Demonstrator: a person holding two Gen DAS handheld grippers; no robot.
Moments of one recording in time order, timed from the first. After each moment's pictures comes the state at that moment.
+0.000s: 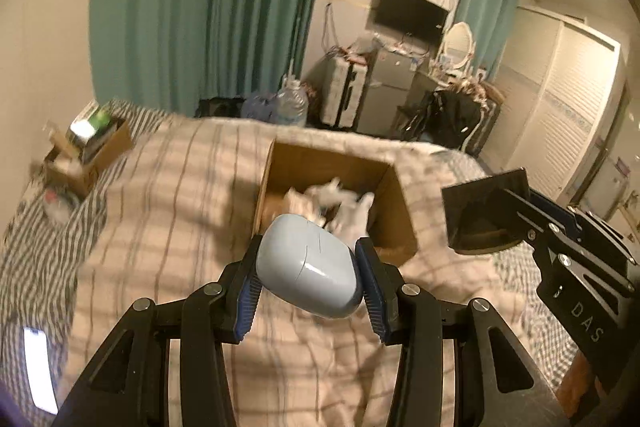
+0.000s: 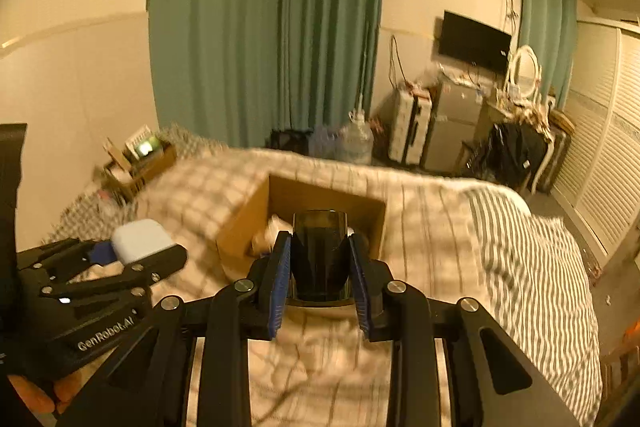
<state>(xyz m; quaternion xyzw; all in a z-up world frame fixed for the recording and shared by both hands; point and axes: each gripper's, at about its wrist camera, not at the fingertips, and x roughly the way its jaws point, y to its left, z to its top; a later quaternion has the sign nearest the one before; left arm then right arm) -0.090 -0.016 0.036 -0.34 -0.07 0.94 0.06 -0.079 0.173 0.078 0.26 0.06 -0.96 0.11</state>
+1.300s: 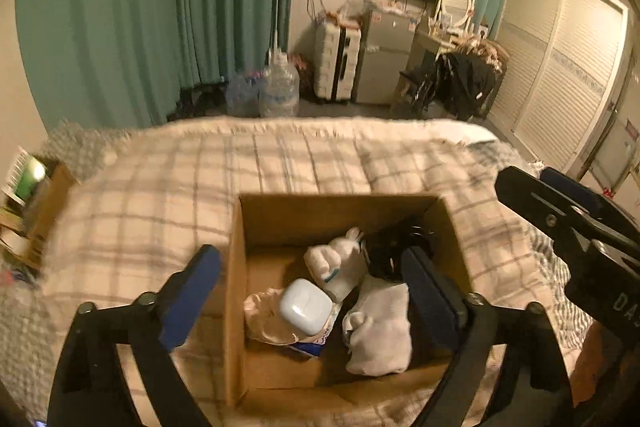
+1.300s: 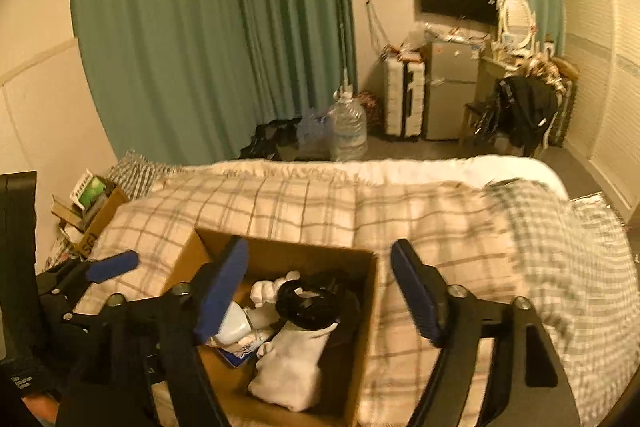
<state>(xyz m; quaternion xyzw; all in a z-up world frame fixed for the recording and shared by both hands) -0.271 0.014 -0.002 -0.38 -0.01 0.92 0.07 -0.274 0.210 0.041 0.31 -0.02 -0.95 0.08</state>
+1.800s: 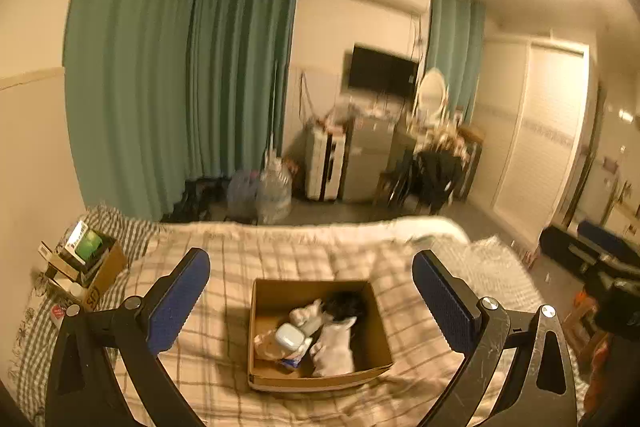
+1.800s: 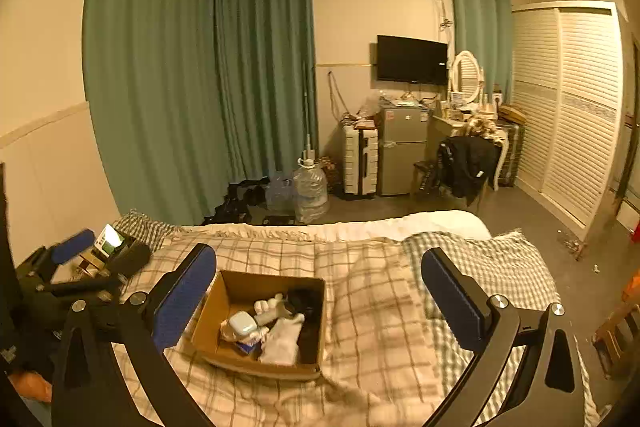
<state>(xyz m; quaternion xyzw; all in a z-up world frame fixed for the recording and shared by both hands) -0.121 -0.001 0.160 -0.20 -0.04 0.97 0.08 -0.094 0.235 0.200 0.21 -0.02 -0.98 0.01</state>
